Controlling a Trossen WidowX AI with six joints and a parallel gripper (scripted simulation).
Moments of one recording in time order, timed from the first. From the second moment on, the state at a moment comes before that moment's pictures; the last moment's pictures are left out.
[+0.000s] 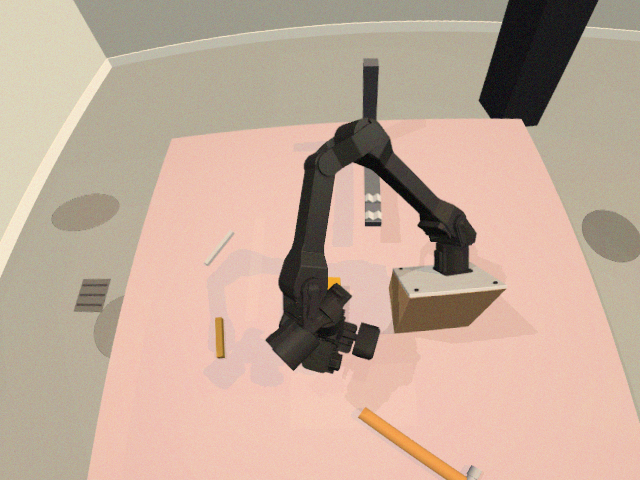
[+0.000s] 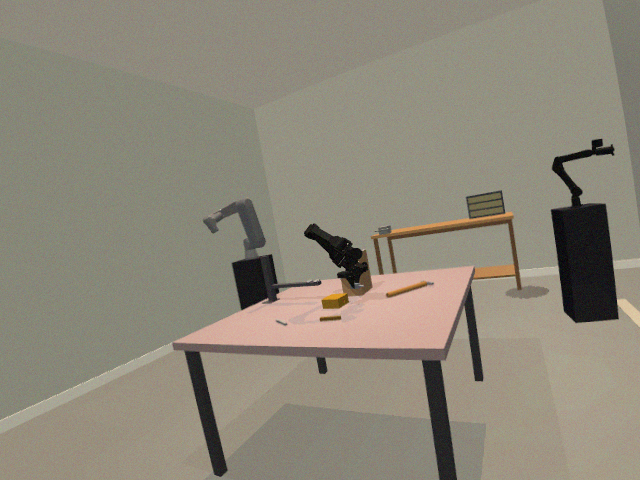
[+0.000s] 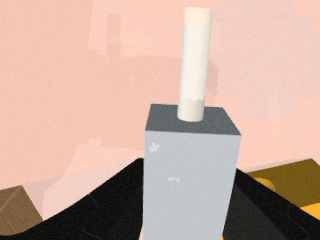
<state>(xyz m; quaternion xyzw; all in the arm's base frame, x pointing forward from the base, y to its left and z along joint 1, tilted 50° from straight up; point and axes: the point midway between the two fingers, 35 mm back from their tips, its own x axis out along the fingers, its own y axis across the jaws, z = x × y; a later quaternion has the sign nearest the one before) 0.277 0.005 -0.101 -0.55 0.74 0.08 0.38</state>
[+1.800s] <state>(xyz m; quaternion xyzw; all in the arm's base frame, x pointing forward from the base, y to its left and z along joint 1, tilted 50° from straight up) 0.275 -0.144 0.076 -0.61 0.71 0.22 0.27</state>
